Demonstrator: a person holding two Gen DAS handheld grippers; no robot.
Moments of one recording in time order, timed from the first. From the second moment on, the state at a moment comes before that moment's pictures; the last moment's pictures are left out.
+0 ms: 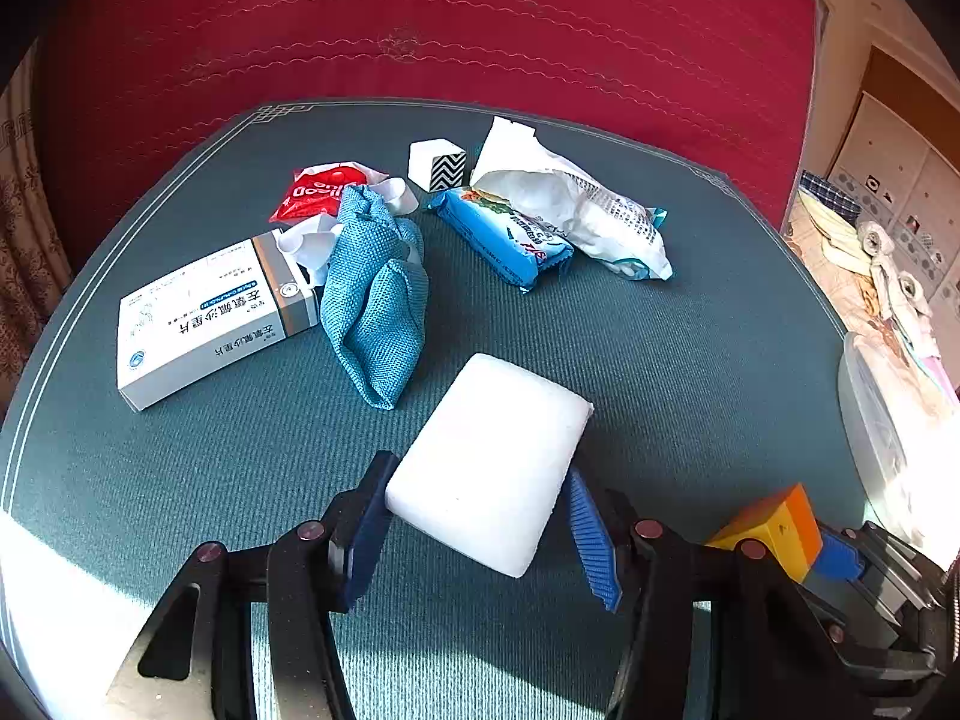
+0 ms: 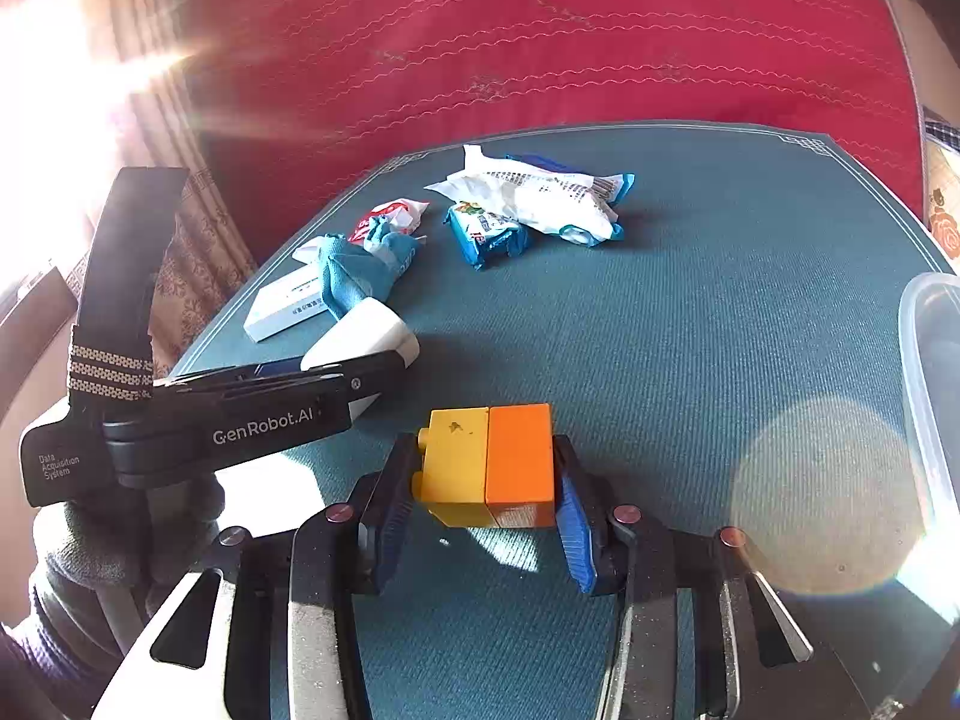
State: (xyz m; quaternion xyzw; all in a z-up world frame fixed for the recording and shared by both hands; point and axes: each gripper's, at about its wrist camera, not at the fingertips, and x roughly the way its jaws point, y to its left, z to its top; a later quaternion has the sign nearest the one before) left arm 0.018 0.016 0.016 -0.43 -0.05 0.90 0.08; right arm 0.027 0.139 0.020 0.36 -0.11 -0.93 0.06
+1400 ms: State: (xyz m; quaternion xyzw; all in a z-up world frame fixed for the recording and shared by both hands) left arm 0.026 0.195 0.056 -0.38 0.05 0.89 0.26; right arm 0.149 0.345 0.048 0.29 -0.18 -0.90 -0.25
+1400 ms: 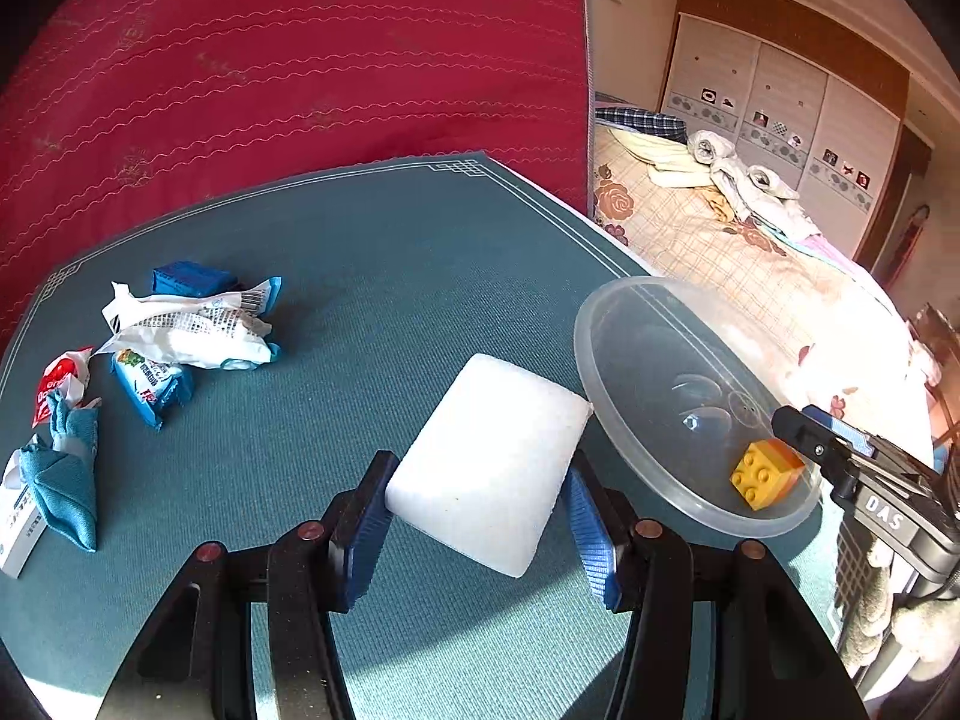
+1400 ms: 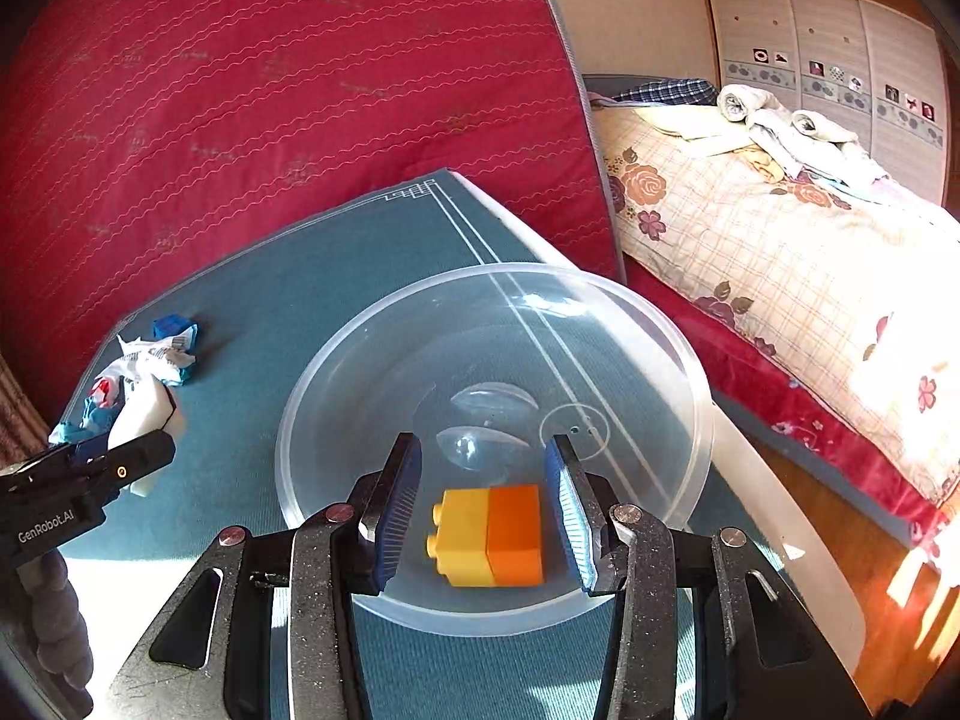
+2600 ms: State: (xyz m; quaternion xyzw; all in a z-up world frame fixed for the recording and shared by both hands) left arm 0.035 0.282 0.065 -0.34 0.08 0.87 0.34; right arm 0.173 0.376 0.056 0.25 -0.20 -0.90 -0.31
